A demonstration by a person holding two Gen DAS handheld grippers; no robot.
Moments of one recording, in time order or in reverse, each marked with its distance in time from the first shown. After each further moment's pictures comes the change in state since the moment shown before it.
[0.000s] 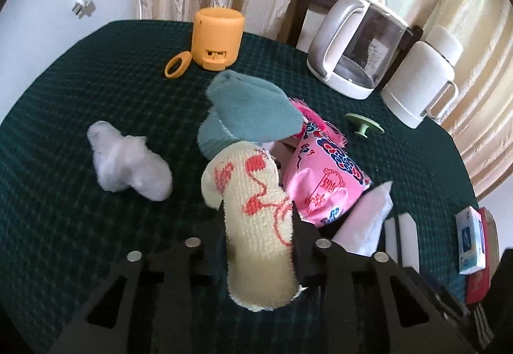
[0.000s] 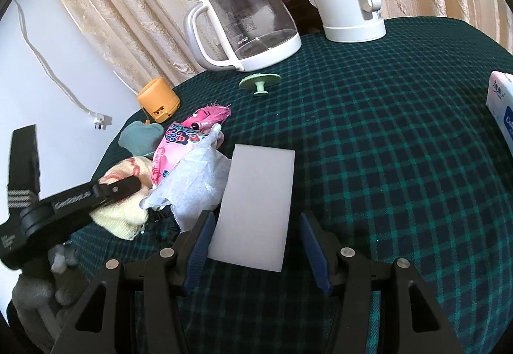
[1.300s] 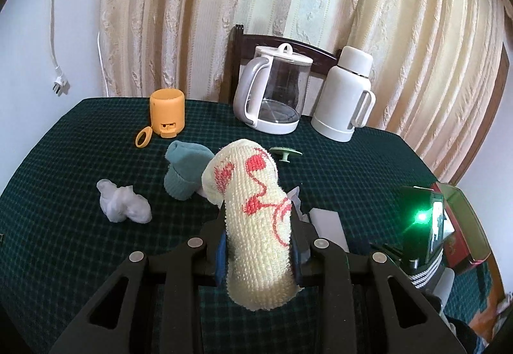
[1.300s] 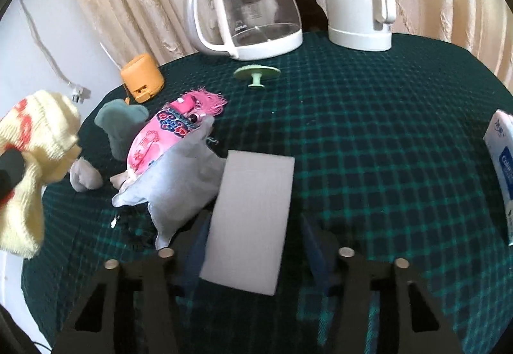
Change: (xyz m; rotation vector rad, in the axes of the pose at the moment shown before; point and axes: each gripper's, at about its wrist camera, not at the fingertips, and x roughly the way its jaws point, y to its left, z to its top) left arm -0.107 -0.048 -0.036 0.219 -0.250 -0.127; right arm 0.021 0.020 0.008 -0.114 0.056 -0.123
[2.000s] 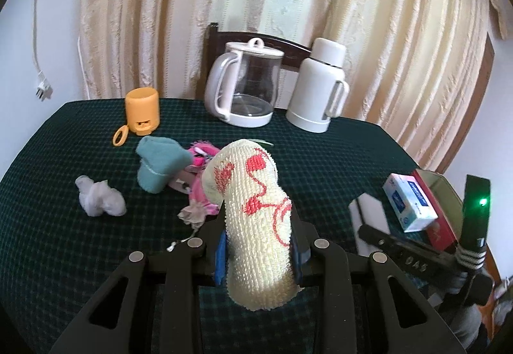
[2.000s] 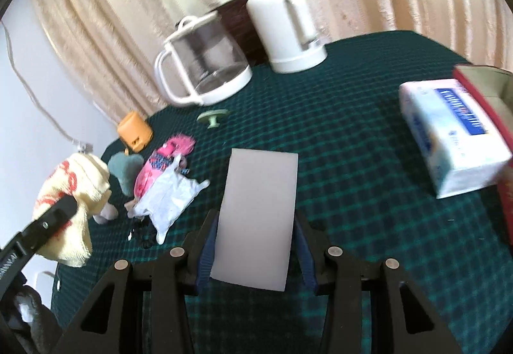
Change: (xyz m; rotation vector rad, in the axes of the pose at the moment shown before) left arm -0.005 -0.025 -0.011 0.039 0.014 -0.066; right arm -0.091 -0.073 -0.025 0.209 -0.156 -0.004
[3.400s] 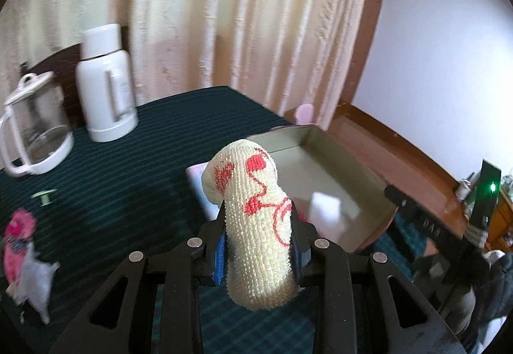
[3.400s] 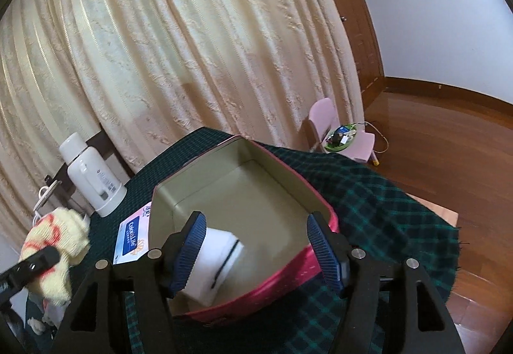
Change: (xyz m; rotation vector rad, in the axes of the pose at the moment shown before) left arm 0.067 -0.280 -0.001 0.380 0.141 -0.393; right arm -0.175 -0.234 -0.016 0.368 -0.455 -0.456
